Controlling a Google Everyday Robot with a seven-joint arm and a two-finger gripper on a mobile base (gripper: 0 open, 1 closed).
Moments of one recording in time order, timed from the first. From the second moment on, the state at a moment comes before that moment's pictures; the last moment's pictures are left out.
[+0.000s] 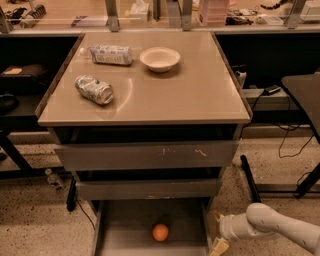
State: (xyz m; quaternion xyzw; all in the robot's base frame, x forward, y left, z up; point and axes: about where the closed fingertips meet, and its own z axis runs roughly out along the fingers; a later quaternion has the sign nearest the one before) arm 0.446 -0.213 0.267 -0.56 0.76 0.22 0.24
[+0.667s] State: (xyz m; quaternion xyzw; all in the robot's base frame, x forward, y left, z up) arm 0.453 -0.168 0.238 -0.56 0.71 0.29 0.31
